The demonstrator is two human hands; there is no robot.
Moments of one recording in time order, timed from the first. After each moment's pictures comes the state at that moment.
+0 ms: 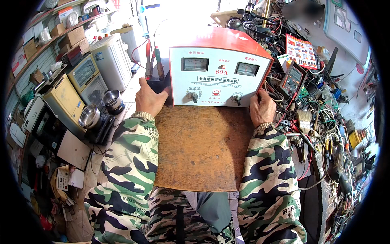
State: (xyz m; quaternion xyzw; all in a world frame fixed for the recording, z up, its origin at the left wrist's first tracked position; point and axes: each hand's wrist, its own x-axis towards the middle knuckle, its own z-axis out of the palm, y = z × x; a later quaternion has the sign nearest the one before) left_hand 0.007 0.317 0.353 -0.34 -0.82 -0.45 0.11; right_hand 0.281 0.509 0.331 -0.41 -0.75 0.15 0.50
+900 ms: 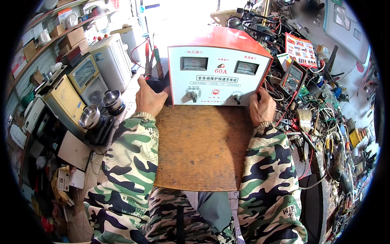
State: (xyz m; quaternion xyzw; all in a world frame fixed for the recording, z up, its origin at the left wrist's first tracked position) left_hand 0.011 0.319 0.354 -0.32 -0.83 -0.45 0.11; right_hand 0.281 0.510 0.329 -0.41 -0.75 0.14 0.50
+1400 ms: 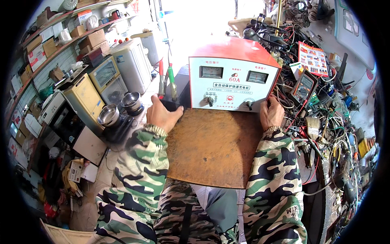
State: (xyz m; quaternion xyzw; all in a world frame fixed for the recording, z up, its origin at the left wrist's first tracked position) left_hand 0.057 0.258 0.378 -0.29 -0.87 -0.38 0.10; right_hand 0.281 0.507 0.333 -0.40 -0.75 0.14 0.51
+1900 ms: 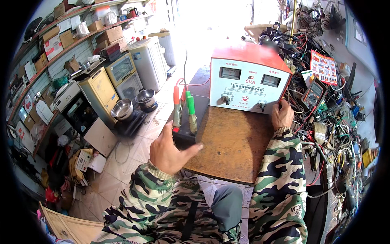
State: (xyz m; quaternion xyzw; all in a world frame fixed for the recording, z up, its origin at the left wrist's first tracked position) left_hand 0.142 0.149 0.365 -0.40 -0.84 -0.36 0.12; right_hand 0.284 0.507 0.335 -0.42 -0.76 0.14 0.48
